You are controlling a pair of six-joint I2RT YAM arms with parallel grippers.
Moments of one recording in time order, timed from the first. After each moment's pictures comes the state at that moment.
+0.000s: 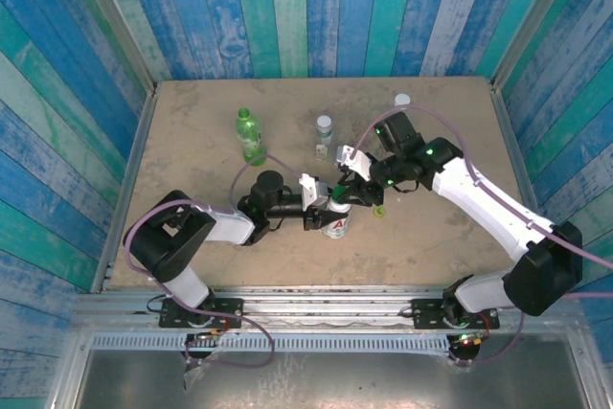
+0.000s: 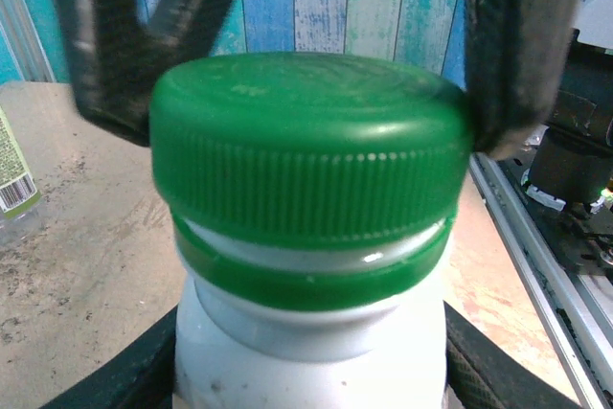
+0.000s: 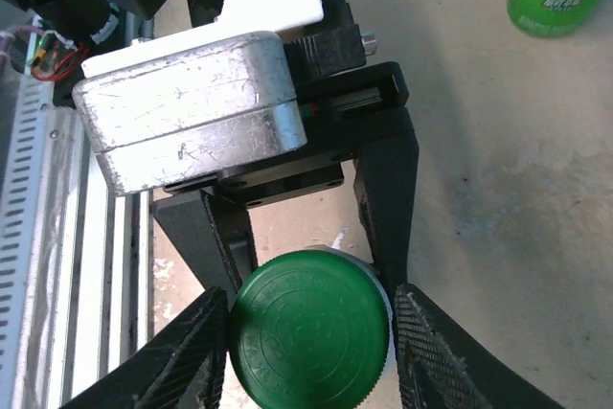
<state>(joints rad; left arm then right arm) -0.69 1.63 0.50 0.97 0.78 0.13 0.58 1.40 1.22 -0.83 -0.64 -0.60</state>
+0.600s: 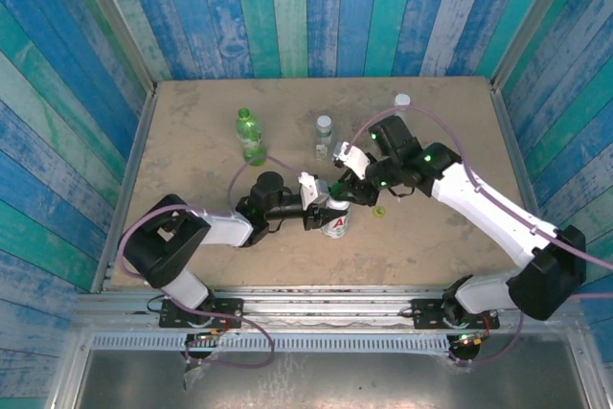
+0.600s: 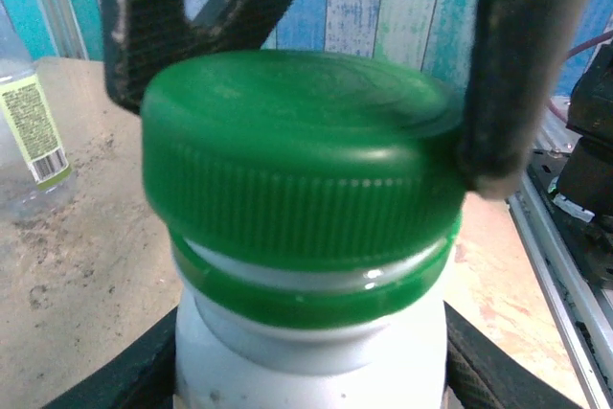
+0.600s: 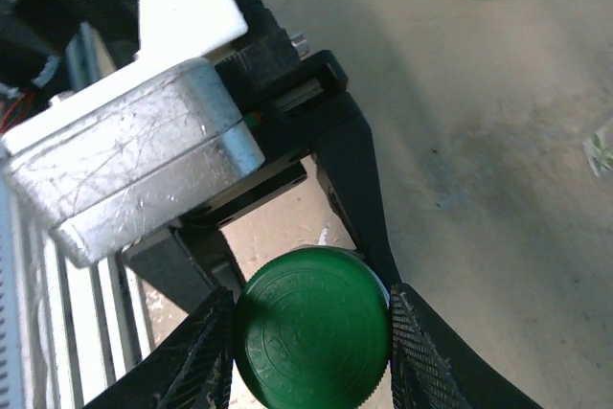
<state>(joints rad) -0.70 1.58 0.49 0.91 0.67 0.10 0.67 1.35 1.19 -0.76 -0.43 -0.28</state>
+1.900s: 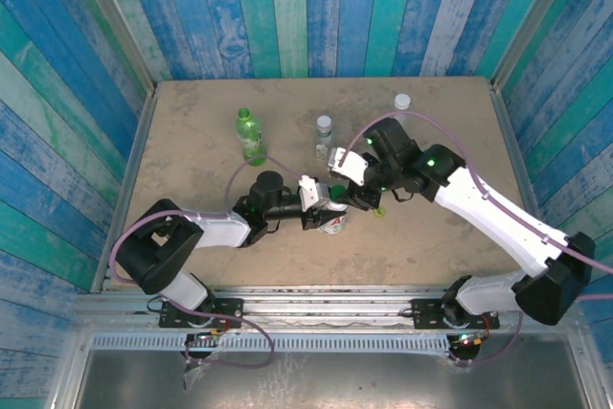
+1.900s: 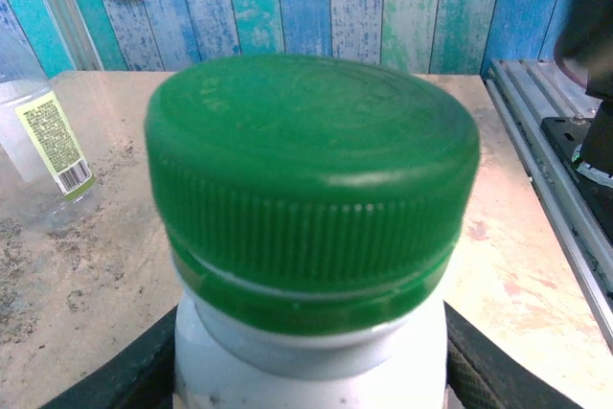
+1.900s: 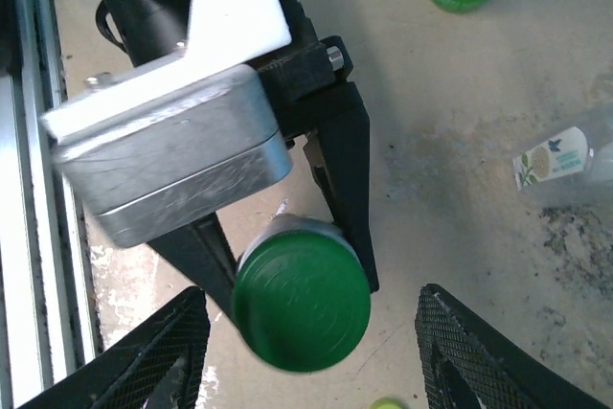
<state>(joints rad) -0.71 1.54 0.49 0.84 0.67 0.22 0.73 1.35 1.28 -0.86 -0.31 -0.52</state>
